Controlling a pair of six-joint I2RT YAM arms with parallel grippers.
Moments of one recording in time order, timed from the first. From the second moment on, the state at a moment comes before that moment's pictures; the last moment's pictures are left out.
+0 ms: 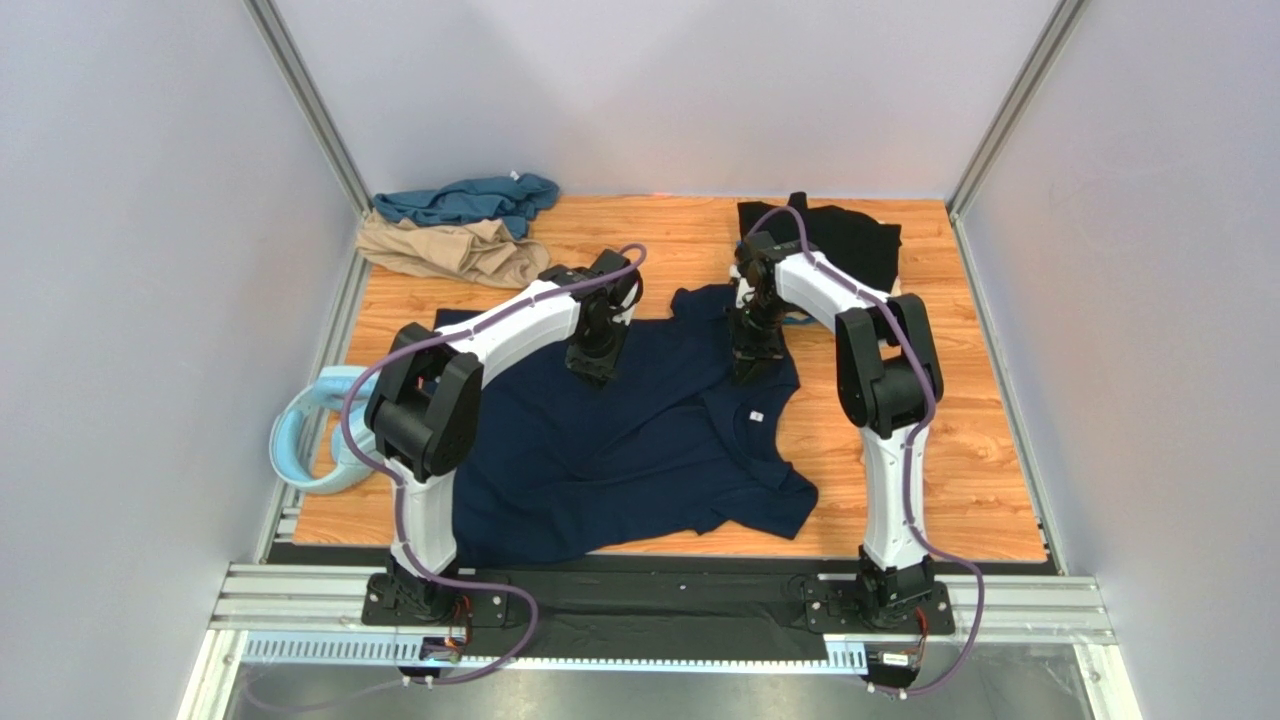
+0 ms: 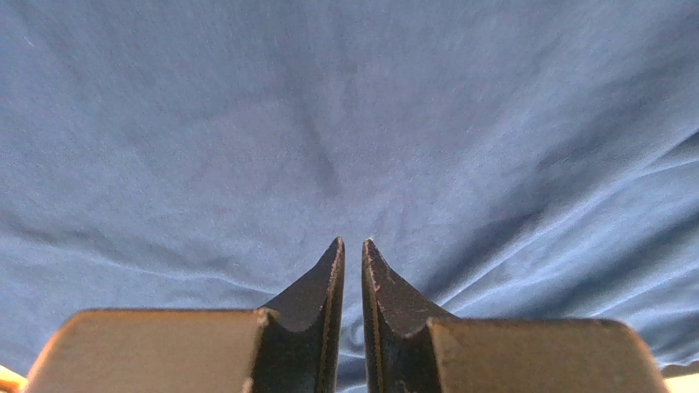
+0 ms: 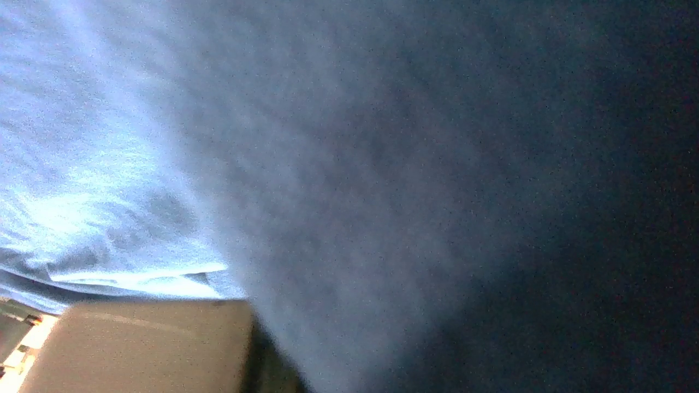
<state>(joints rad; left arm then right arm) -0.59 1.95 1.51 -0.85 -0.03 -0.24 0.31 2.19 1.69 -1.00 -0.23 0.27</state>
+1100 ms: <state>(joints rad) -0.59 1.81 1.29 -0.85 -0.04 -0.23 0.13 2.28 2.23 -1.05 -0.11 0.31</state>
